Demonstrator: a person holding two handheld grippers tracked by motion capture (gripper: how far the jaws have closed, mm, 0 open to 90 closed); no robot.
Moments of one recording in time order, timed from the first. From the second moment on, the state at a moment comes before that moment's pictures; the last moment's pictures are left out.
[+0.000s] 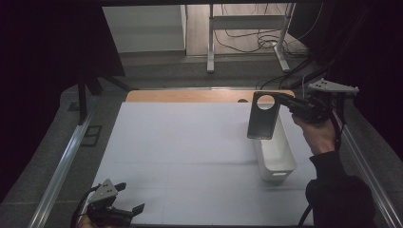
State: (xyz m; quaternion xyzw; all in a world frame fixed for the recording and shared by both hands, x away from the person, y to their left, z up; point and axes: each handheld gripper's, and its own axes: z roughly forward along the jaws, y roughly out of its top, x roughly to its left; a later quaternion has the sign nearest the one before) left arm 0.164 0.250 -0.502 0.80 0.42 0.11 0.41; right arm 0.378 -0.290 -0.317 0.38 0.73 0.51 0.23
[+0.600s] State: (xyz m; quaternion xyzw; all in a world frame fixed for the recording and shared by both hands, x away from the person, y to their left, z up) left arm 0.164 0.251 -0.502 0.80 0.42 0.11 0.41; right arm 0.408 -0.310 -0.316 0.38 0.73 0.51 0.25
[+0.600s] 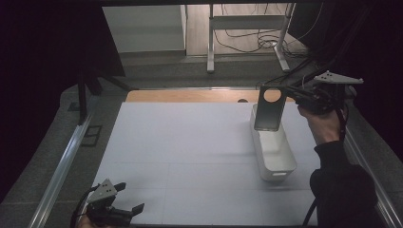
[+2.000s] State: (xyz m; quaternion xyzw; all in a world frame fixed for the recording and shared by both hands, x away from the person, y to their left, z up) left arm 0.164 0.251 -0.502 0.80 0.42 0.11 0.41; right arm 0.474 -0.324 -0.345 0.38 0.72 0.51 0.27
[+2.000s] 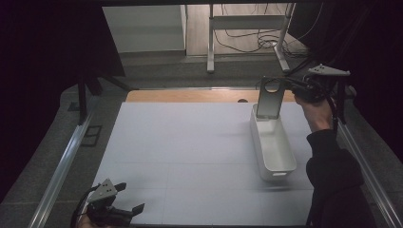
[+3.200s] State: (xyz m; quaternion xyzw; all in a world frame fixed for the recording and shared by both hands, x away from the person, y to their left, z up) left arm 0.164 0.251 -0.502 0.80 0.42 0.10 0.41; right arm 0.498 -0.327 -0.393 0.37 0.73 0.51 0.28
